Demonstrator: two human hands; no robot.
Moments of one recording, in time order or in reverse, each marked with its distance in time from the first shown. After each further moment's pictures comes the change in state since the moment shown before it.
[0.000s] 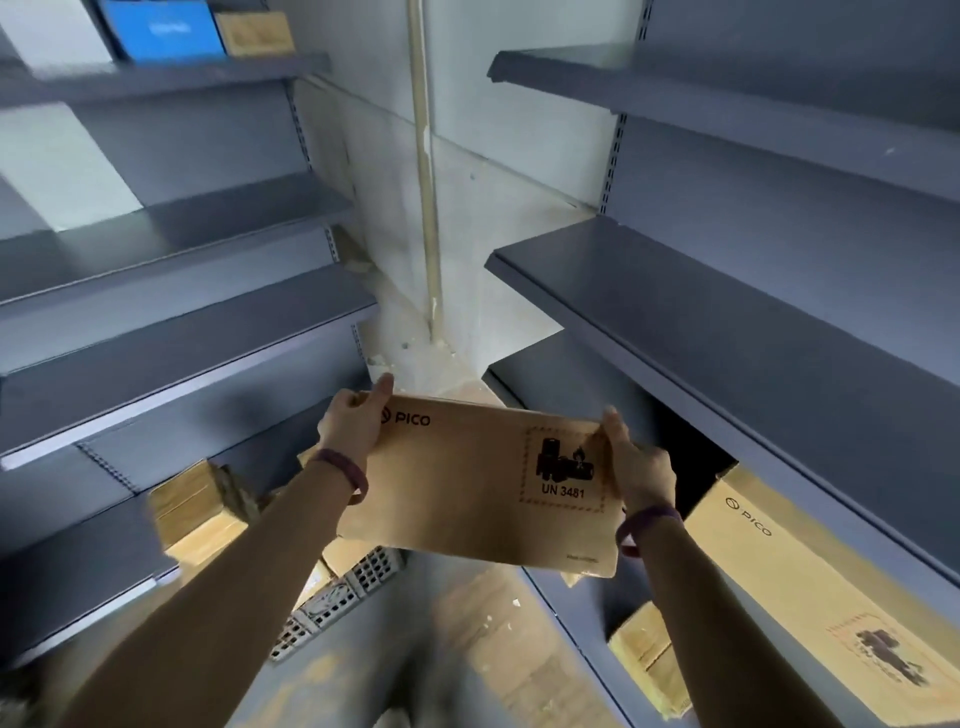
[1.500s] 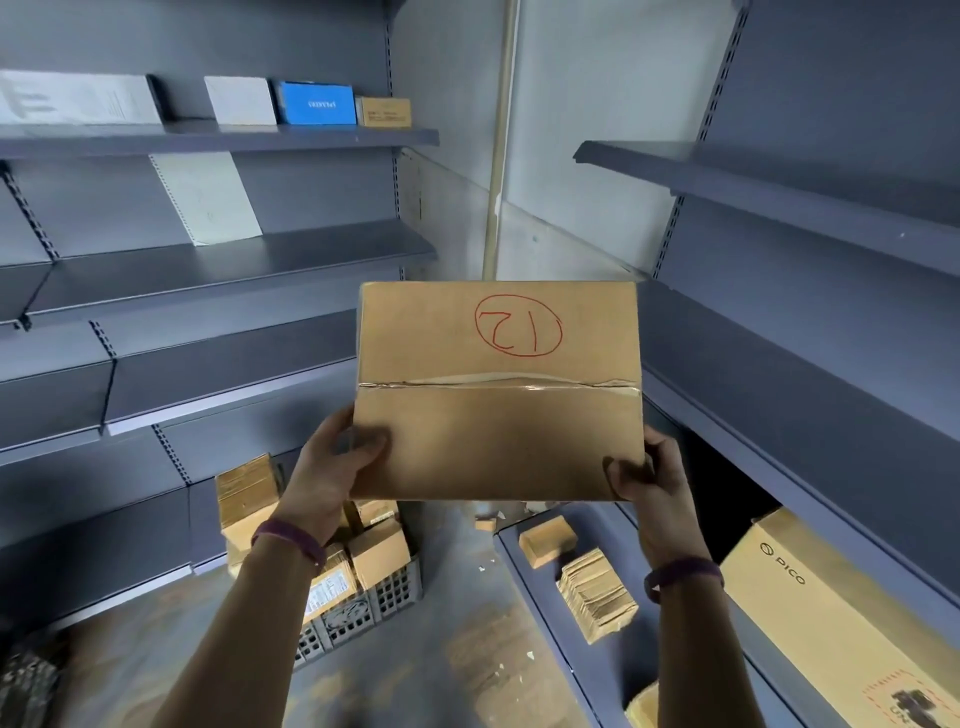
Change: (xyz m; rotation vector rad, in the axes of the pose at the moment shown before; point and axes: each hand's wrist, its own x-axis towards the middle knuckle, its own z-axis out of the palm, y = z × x) left_hand -0.090 -0.036 -0.126 -0.334 -0.133 0.220; right_hand -0.066 0.008 0.005 0.332 -0.358 -0.493
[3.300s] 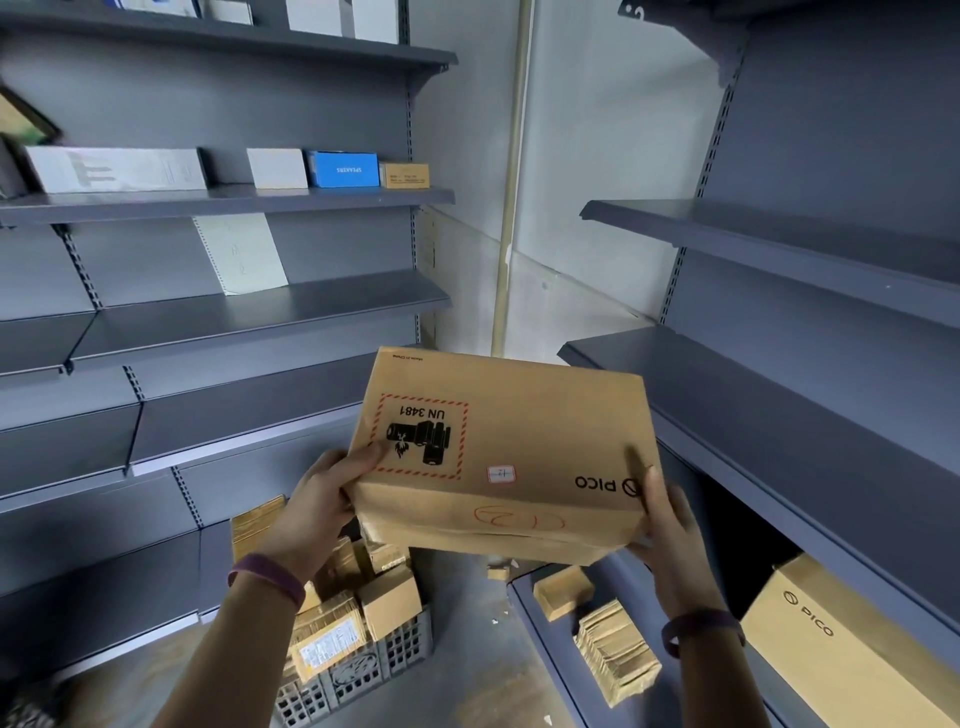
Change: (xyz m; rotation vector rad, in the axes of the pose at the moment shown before) left_hand -0.014 0.034 -0.023 -0.042 -0.093 -0.067; right_hand -0.016 -0.018 0.014 0.049 -0.014 0.092
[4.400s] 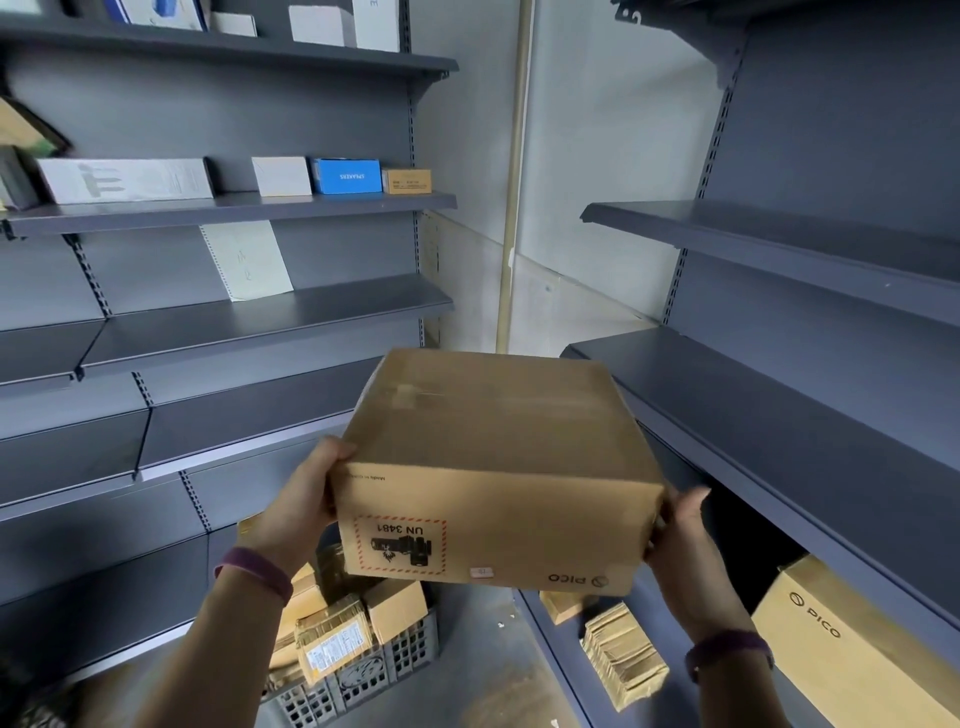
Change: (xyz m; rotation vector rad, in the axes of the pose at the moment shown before) left_hand -0.012 0.021 0.000 0.068 0.080 0.005; right_hand -0.014 -0.008 -0.010 0.009 -0.128 0.064
